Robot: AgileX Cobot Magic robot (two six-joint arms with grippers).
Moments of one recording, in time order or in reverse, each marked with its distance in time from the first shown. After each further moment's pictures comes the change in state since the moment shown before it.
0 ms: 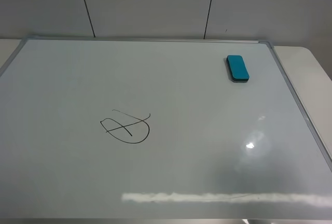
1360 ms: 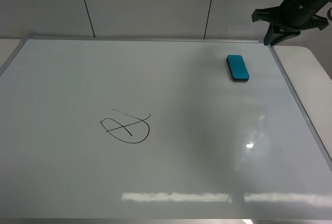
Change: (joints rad) left arm 0.000 0.000 0.000 0.000 0.000 0.000; right arm 0.005 1.811 -0.971 0.174 -0.219 -0.015
